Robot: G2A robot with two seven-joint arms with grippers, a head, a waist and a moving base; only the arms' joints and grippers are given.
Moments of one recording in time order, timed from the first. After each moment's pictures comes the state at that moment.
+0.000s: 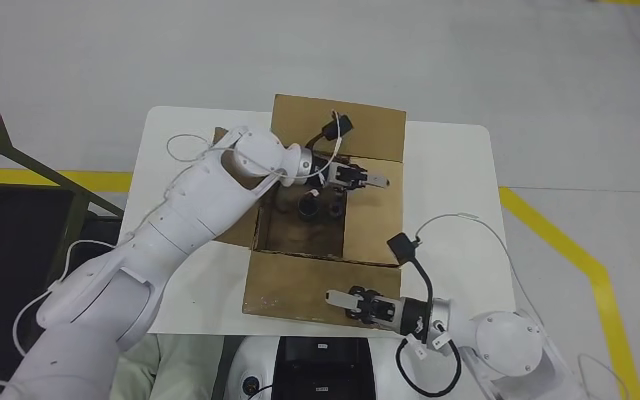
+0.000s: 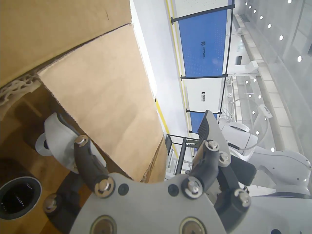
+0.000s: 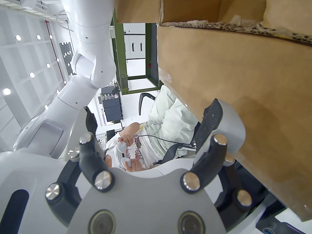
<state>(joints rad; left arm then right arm) 0.54 -1.18 -0.62 -1.23 -0.25 -0.04 -0.99 -1.71 -1.10 1.24 -2.27 0.01 0.25 0.88</state>
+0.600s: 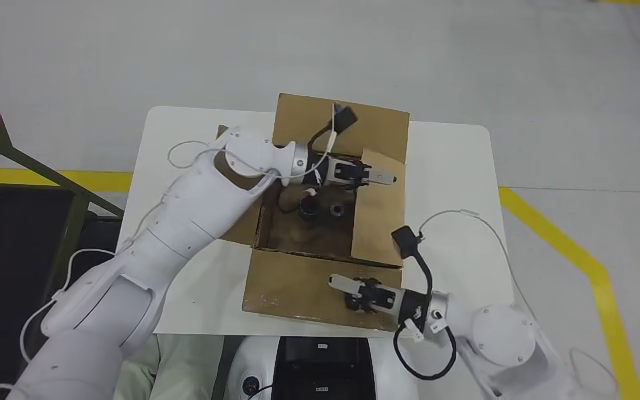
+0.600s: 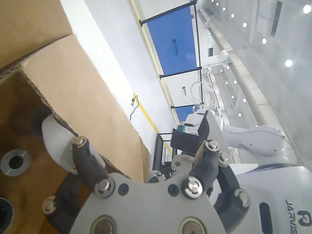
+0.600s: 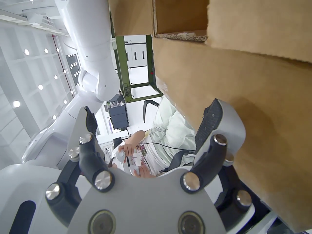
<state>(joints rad) 0.61 -1.17 -0.73 -1.29 -0.38 -0.19 -1.05 -1.68 -1.10 1.23 -2.21 0.10 0.26 0.78</state>
